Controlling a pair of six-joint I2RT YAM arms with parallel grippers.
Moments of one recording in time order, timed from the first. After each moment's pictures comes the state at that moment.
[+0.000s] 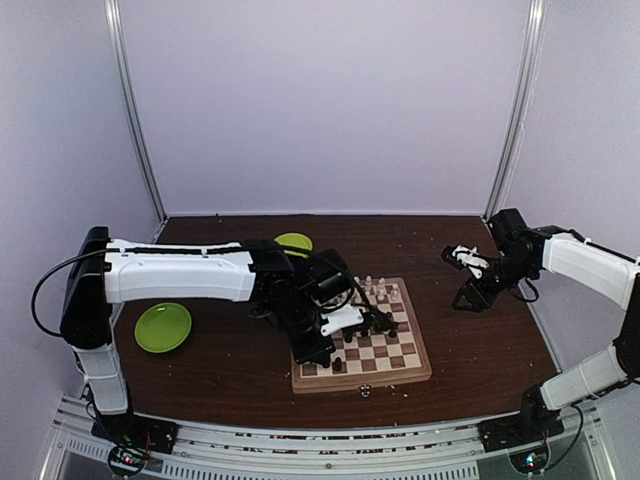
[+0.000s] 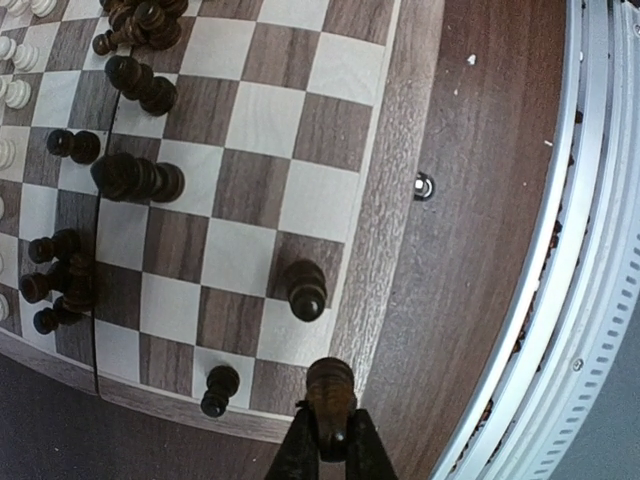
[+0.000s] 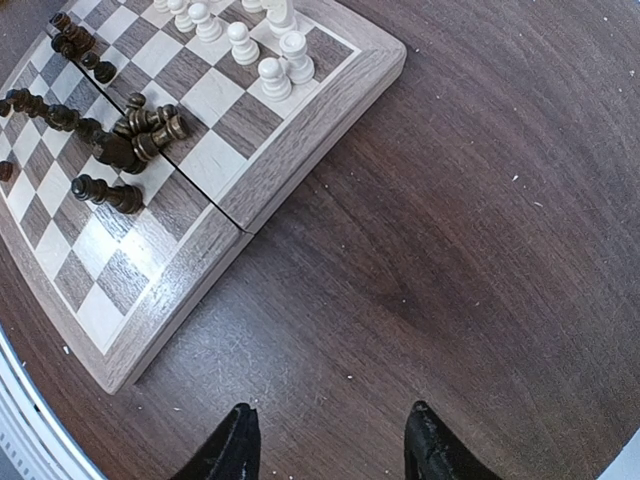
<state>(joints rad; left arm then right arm) -1.16 1.89 1.54 -0.92 0.12 0.12 0.20 1.32 0.94 -0.77 -0.32 -0.53</state>
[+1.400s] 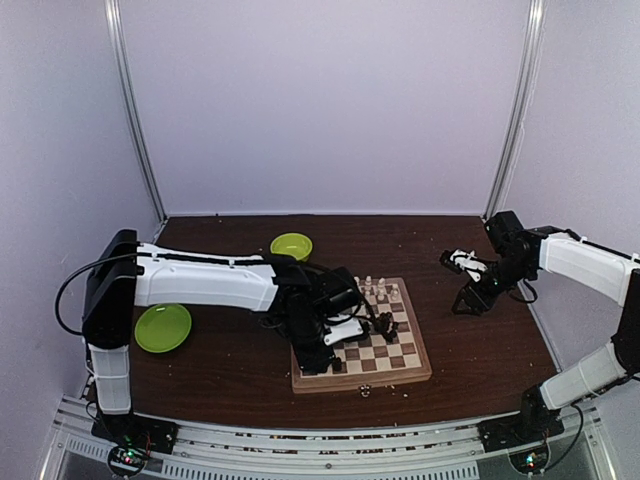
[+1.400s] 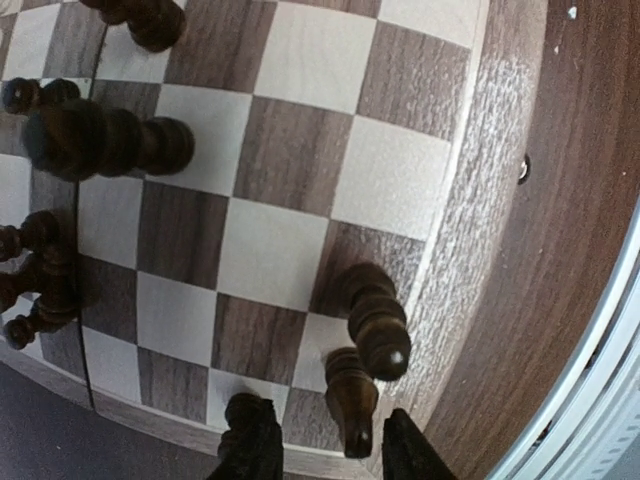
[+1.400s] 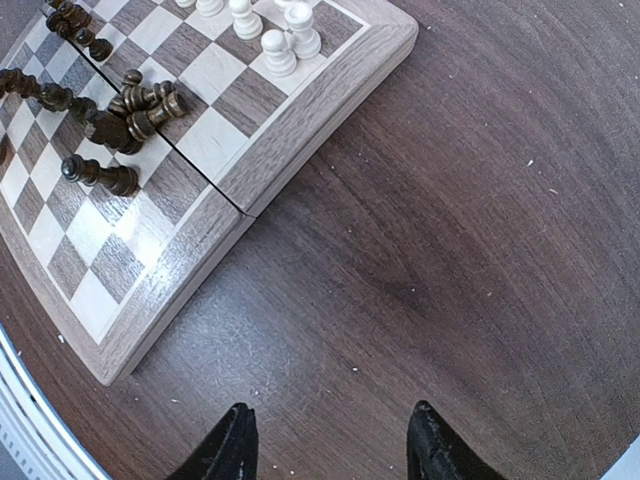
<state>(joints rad) -1.16 2.00 1.54 -0.90 0.03 0.12 0.20 1.35 0.94 -0.79 -0.30 -0.54</state>
